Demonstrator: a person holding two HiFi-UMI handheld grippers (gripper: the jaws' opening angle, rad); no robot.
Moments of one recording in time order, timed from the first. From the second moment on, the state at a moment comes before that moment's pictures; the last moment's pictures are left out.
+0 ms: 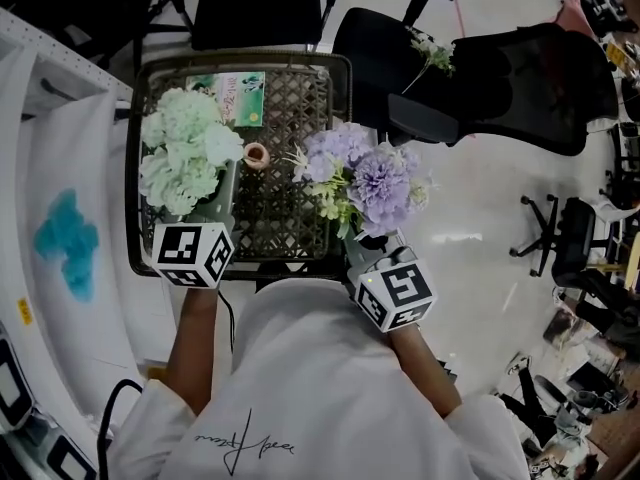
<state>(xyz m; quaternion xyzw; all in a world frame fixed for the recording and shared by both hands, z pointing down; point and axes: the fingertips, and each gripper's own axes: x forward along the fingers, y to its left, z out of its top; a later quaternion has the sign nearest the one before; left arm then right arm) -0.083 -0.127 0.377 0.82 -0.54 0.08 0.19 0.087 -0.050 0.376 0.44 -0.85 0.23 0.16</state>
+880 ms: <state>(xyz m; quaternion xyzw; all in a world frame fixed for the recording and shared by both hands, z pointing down) -0.088 -0.148 0.408 0.80 -0.55 0.10 0.20 0.091 -0.067 0.397 0.42 -0.85 0.26 0.16</state>
